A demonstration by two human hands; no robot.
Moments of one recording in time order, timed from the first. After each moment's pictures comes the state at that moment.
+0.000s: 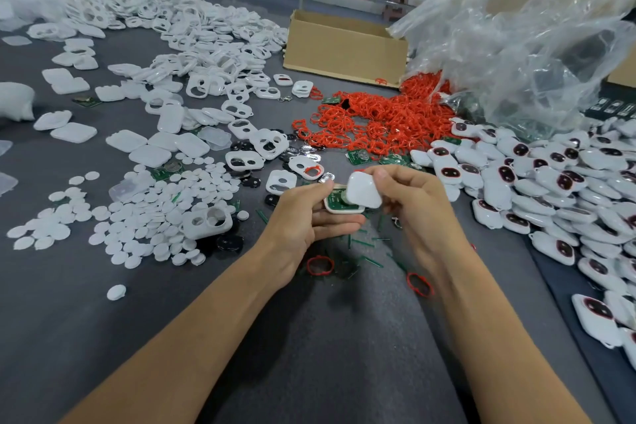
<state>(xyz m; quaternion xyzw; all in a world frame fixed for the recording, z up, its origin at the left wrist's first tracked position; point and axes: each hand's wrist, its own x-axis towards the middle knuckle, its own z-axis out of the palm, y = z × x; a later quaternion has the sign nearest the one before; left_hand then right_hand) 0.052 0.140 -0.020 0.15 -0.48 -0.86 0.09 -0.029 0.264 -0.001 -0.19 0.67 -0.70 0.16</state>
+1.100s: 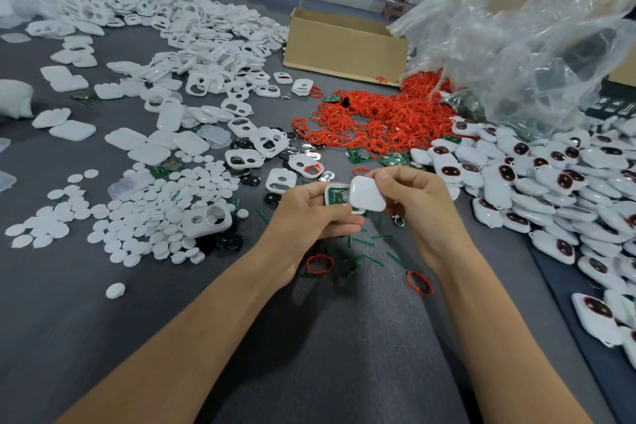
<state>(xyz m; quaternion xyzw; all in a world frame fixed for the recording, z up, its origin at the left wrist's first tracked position) 0.054 0.142 -0.024 0.14 -0.54 -0.82 0.09 -0.031 0.270 0.000 -0.21 0.71 -0.65 0.13</state>
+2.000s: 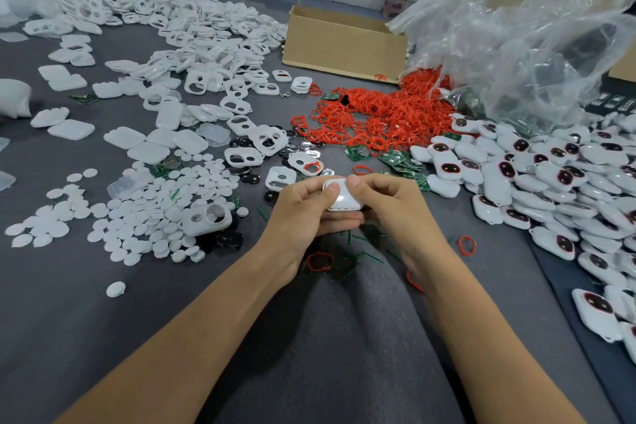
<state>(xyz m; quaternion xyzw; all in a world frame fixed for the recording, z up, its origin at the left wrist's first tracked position) 0.053 0.144 -0.025 0.14 -0.52 -0.83 0.12 -0.024 0.255 -0.013 -0.21 0.74 -0.62 0.16</state>
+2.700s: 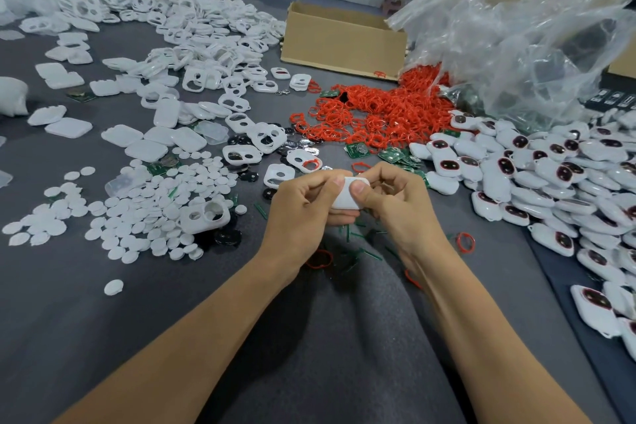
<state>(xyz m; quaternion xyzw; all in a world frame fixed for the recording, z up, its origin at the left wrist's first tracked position) 0.054 0.150 -0.031 0.11 -0.62 -0.74 0.22 -0.022 0.257 -0.011 -0.25 0.70 -0.66 0.11</state>
